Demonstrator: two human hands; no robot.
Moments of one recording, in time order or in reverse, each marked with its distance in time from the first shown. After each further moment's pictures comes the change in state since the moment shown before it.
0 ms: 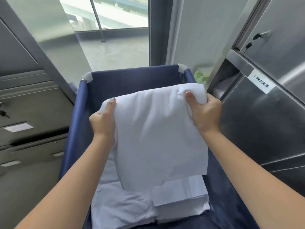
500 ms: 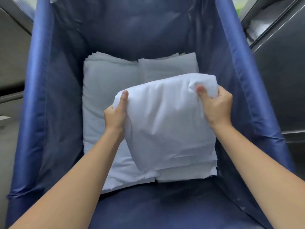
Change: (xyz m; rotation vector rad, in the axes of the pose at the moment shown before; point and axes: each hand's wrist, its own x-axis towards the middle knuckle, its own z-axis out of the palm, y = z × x) left_hand 0.021 -0.206 -0.012 0.268 -0.015 -0.327; right_hand -0.064 0.213 0.007 -0.169 -0.144 0.259
